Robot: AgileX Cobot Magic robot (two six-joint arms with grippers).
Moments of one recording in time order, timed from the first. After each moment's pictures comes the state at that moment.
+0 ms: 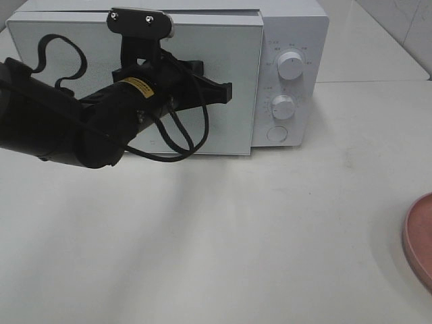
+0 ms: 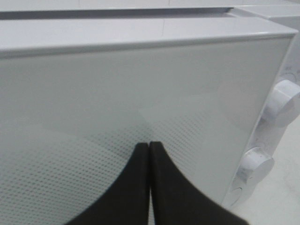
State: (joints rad) left arm -0.73 1.96 -1.00 -0.37 -0.72 0.13; right arm 0.11 0.00 -0.51 0.06 1.04 0.07
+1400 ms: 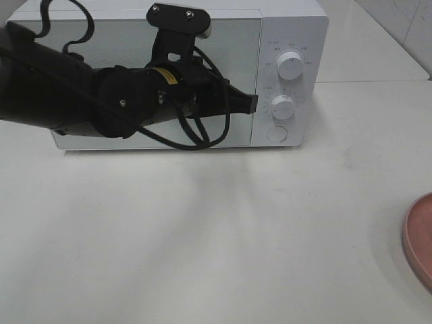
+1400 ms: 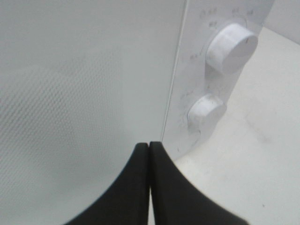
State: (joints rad) left arm -0.77 1.90 -1.07 -0.43 -0.34 0.24; right arm 0.11 0.00 -0.51 0.06 1.04 0.07
